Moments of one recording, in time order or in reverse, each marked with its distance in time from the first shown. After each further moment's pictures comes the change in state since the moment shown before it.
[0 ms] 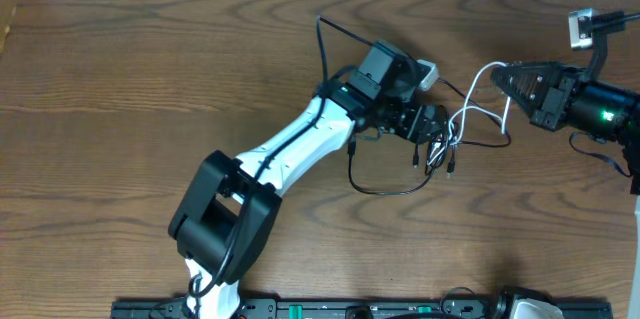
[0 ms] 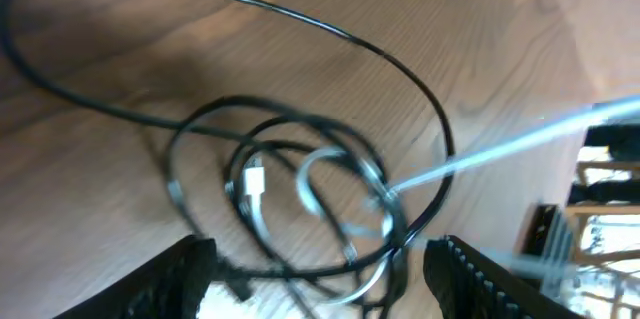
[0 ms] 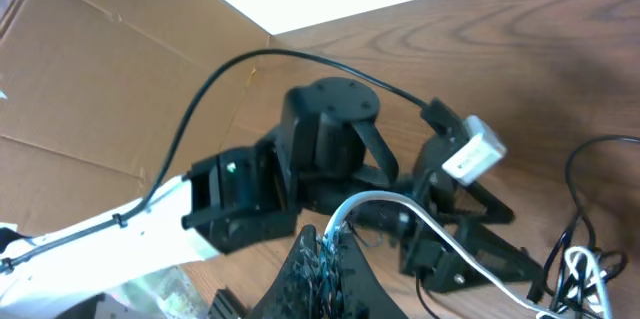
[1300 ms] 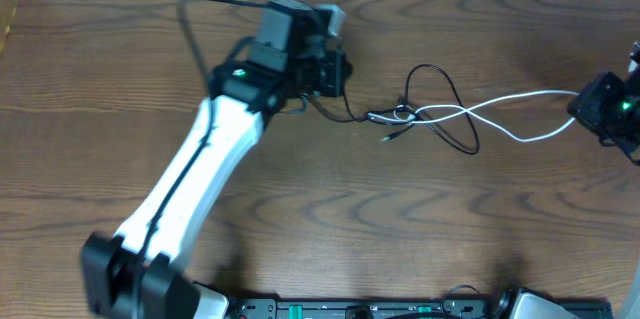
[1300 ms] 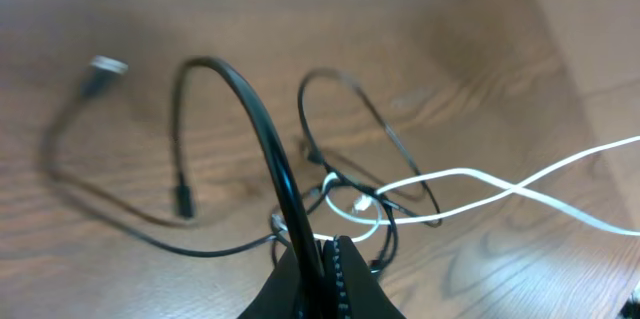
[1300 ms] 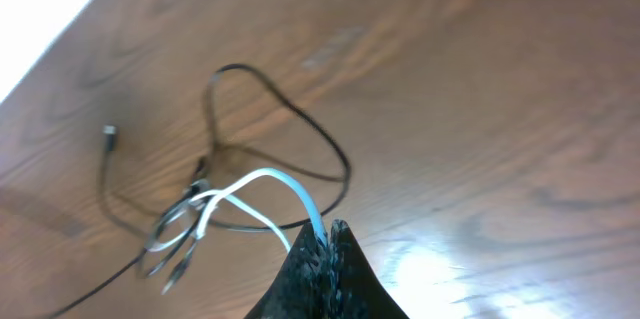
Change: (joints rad) left arm 0.299 -0.383 0.001 -0.276 -0.174 -0.017; right arm -0.170 0.151 0.000 -0.183 0.739 0.127
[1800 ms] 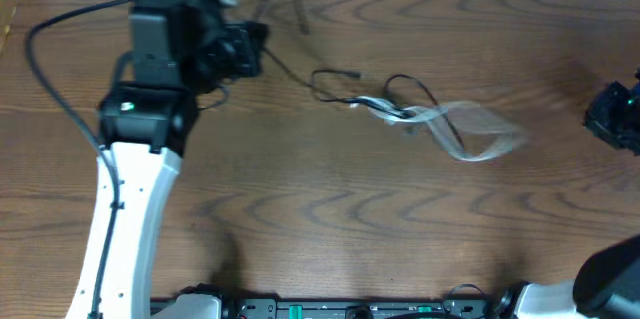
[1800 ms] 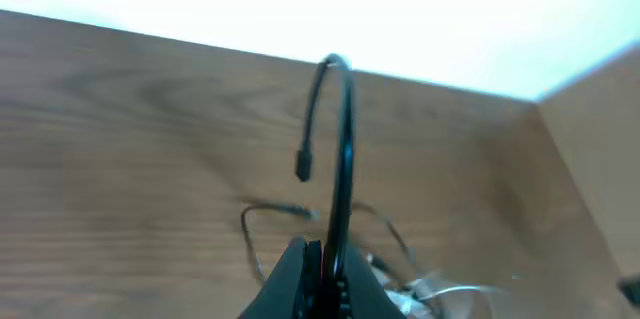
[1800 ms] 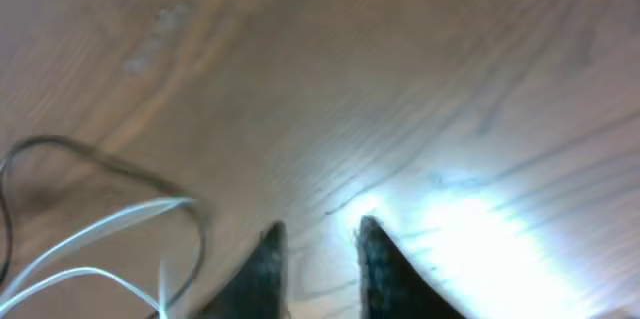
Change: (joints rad) left arm 0.316 -0.227 0.000 -0.013 -0.002 -0.002; right arm -0.119 0.278 0.000 -0.011 0.139 -0.034
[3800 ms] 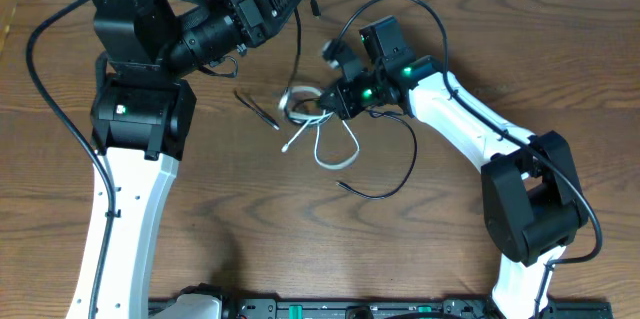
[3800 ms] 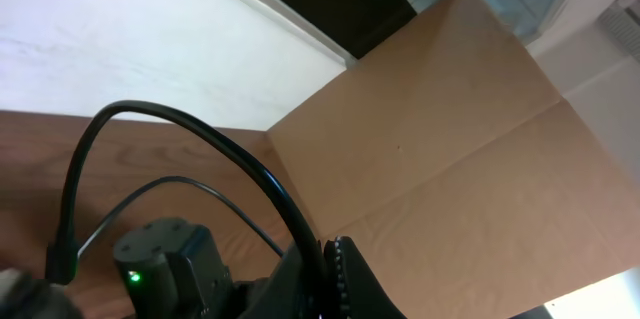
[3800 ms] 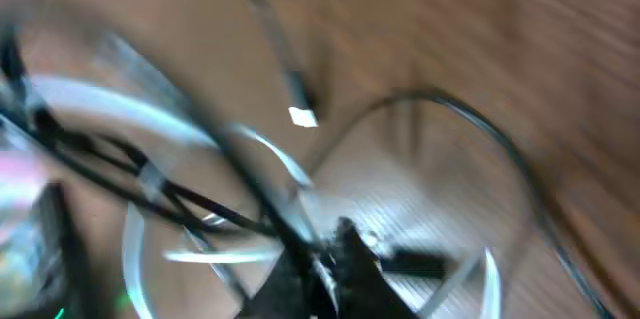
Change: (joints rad) left arm -0.059 -0.003 0.063 0.450 0.460 -0.528; right arm 0.970 0.362 0.002 0.712 -0.465 -0.149
